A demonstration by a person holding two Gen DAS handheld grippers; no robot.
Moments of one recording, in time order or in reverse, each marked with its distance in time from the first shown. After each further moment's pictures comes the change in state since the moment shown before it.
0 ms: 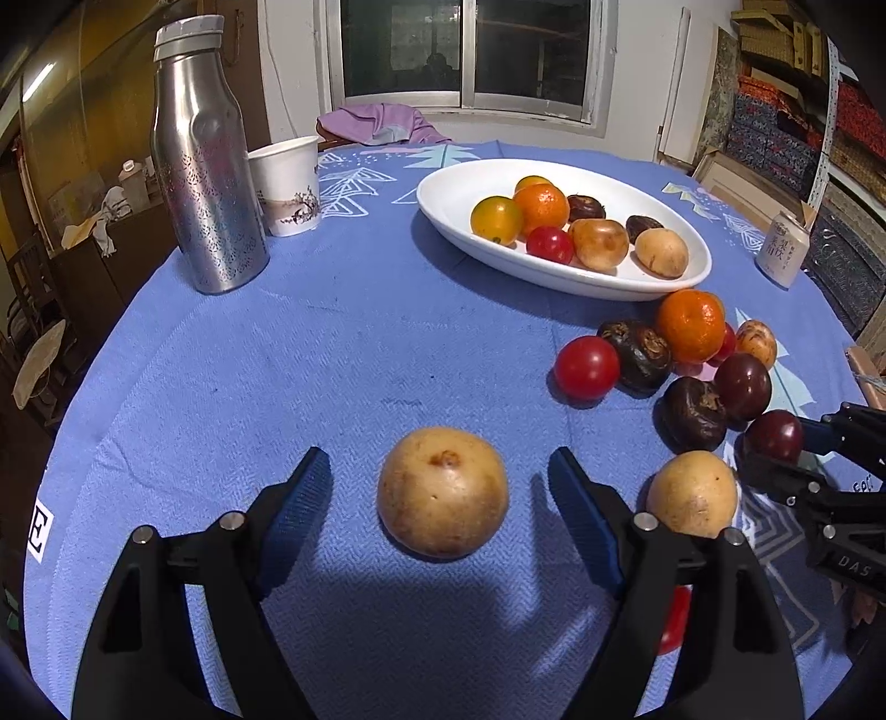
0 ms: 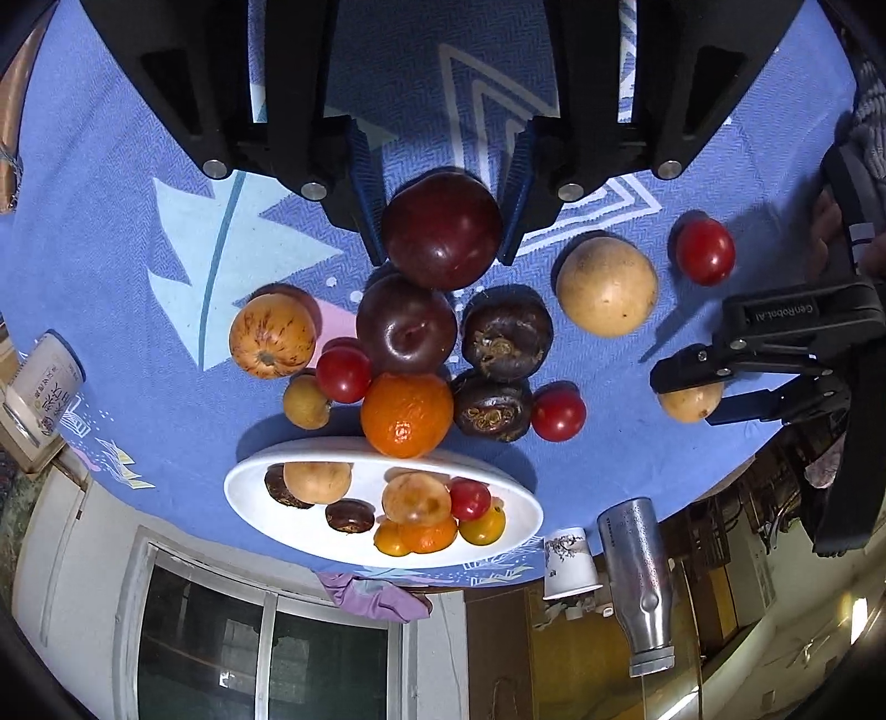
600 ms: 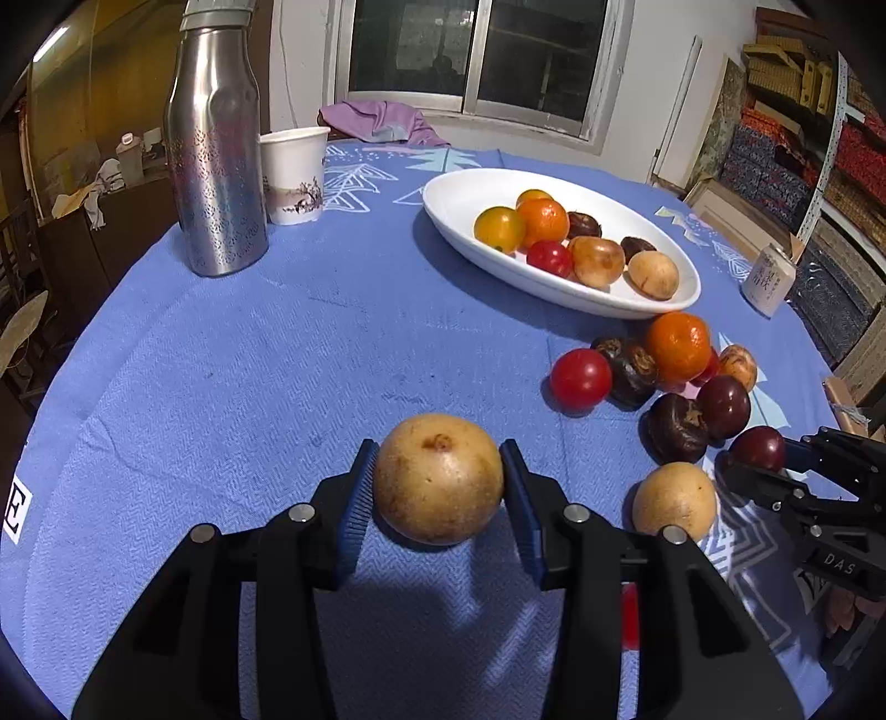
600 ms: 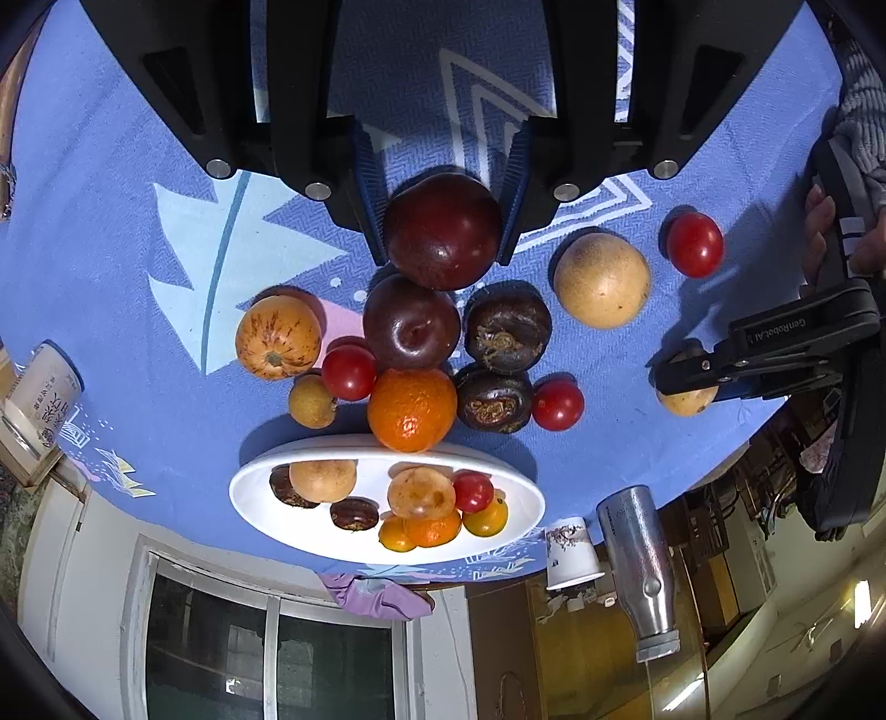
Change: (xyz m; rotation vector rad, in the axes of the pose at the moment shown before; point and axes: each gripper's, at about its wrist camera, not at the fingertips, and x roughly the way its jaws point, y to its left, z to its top) left arm -0.005 0.011 -0.002 -0.067 -0.017 -0.072; right arm -0.007 -0.005 -0.001 0.031 -0.013 0.029
